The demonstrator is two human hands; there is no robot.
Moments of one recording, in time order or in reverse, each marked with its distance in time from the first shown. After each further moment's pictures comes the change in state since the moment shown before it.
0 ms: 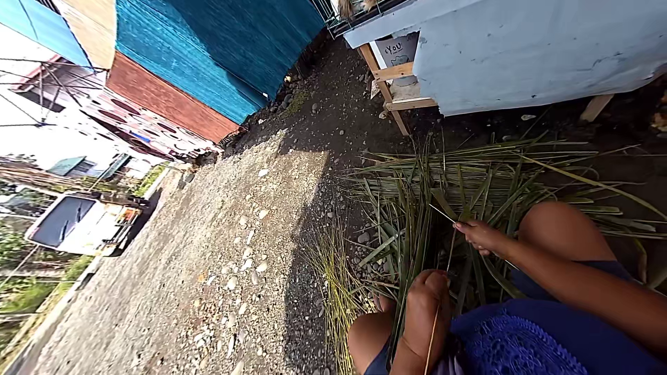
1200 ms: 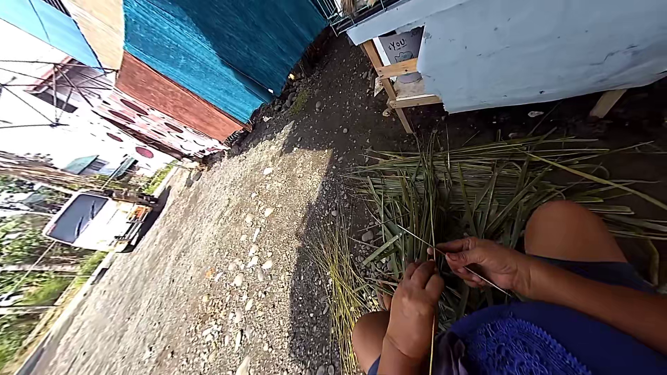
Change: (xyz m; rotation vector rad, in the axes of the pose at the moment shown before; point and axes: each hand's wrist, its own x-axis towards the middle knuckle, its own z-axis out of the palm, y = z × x) left_hand 0.013 -0.009 -0.036 0.244 0.037 0.343; right_hand -0.072 -0.025 0.027 0.563 -0.620 -0.178
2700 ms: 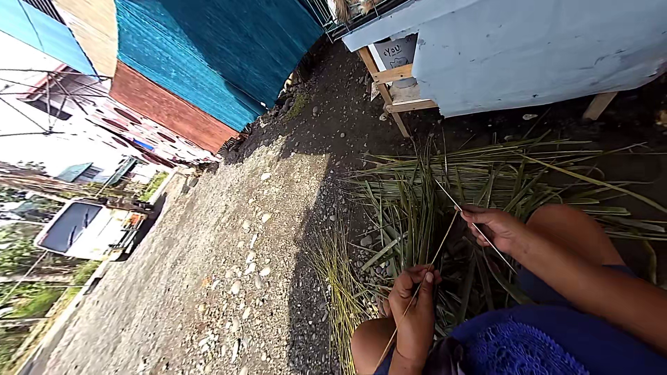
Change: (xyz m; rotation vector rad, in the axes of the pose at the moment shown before) left_hand -0.006 0.009 0.027 -0.879 0.343 -0.596; right_hand 0.017 -0.028 -0.052 0.060 0.609 -0.150
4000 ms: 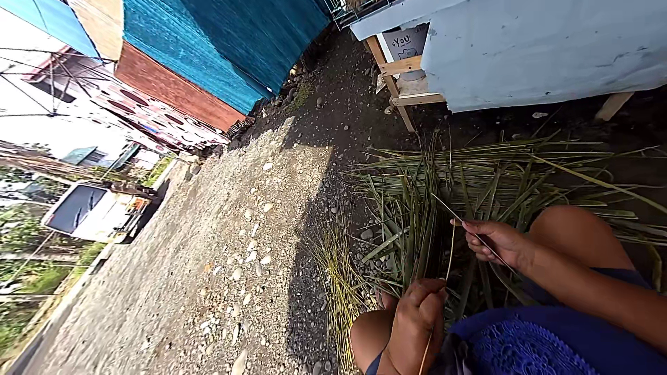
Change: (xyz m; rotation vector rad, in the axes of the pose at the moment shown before) left_hand -0.009 0.014 -0.029 0.620 -0.355 0.503; right_hand -0.001 0.026 -0.007 0.066 -0.267 0.155
